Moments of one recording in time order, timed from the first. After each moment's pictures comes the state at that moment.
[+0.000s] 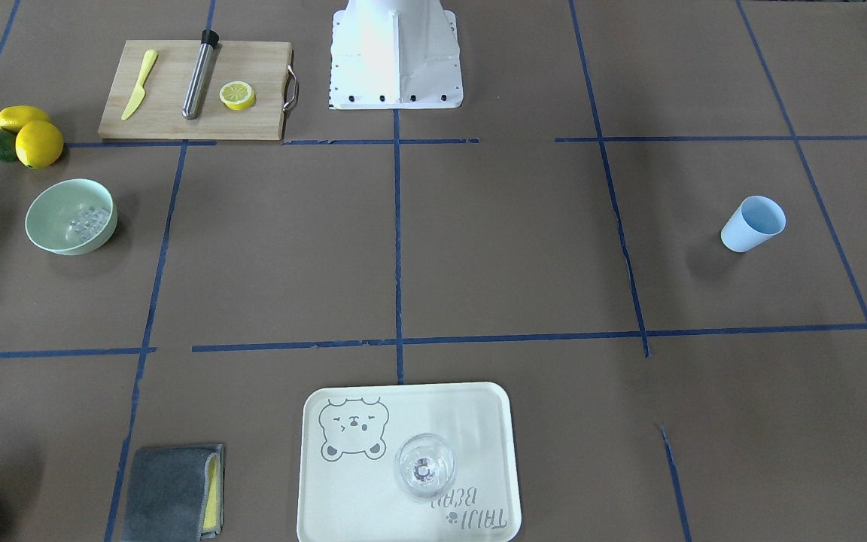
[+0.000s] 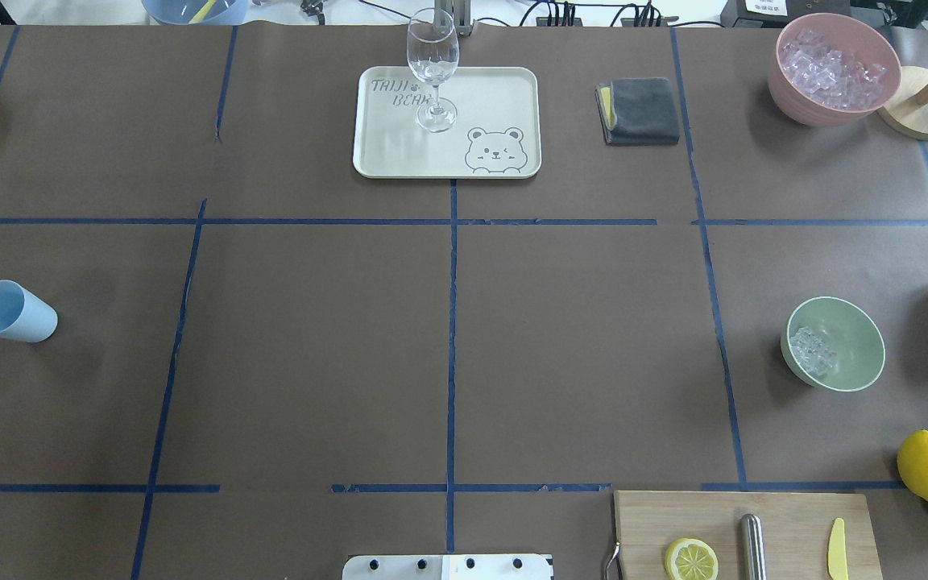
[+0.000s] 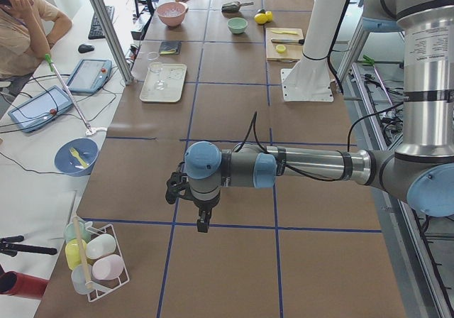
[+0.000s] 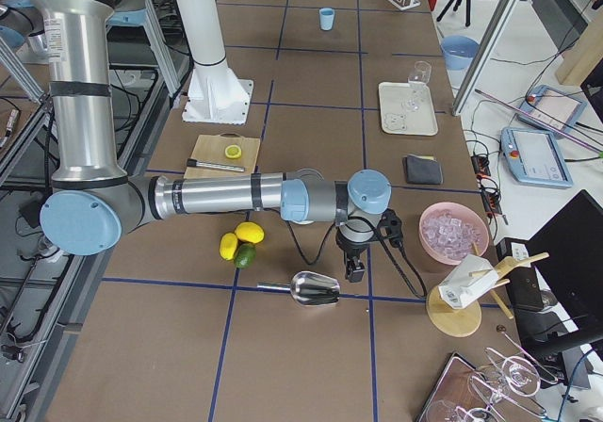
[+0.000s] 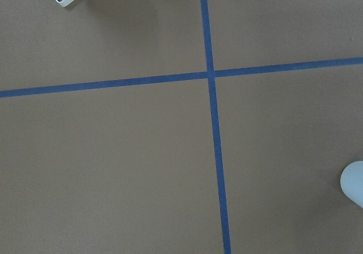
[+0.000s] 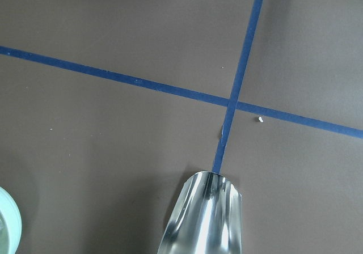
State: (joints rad) left arm -1.62 -1.46 -1.74 -1.54 -2.37 0.11; right arm 1.50 -1.54 1.64 -1.66 2.34 -0.15
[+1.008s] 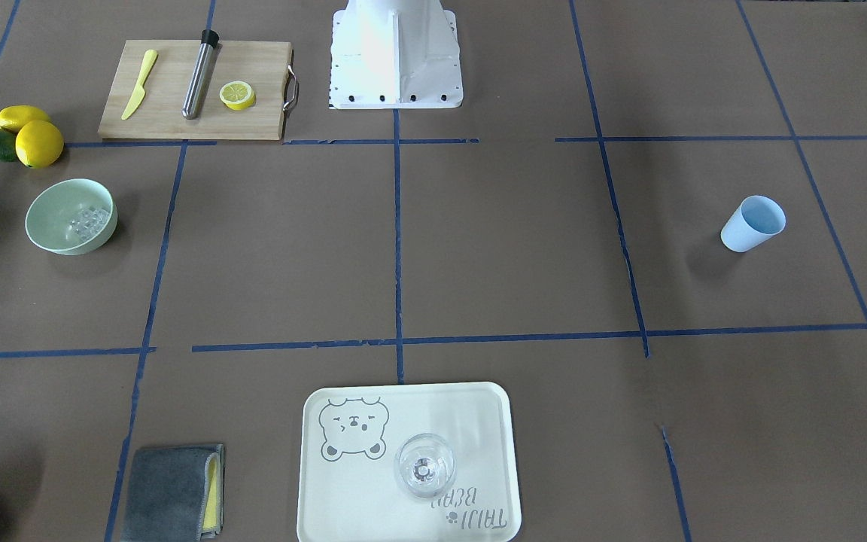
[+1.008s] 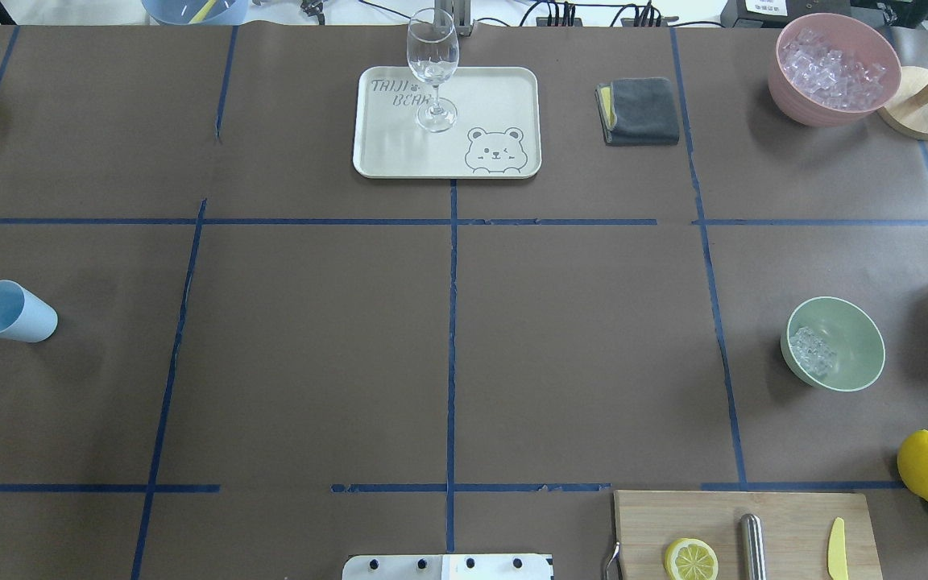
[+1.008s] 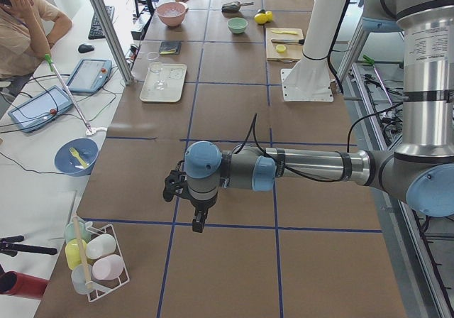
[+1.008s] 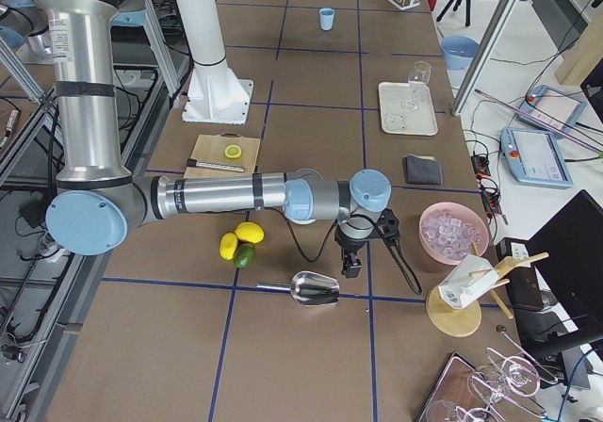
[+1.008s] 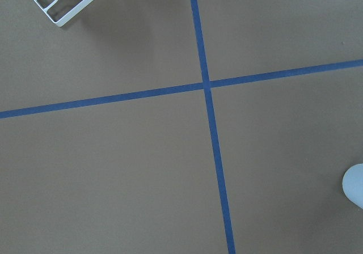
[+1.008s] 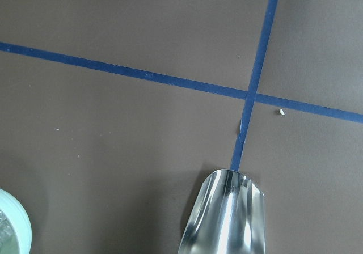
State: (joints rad) left arm -1.61 -1.47 -1.71 -1.61 -2.36 0.12; right arm 1.45 -1.54 1.64 -1.65 2.35 -0.09
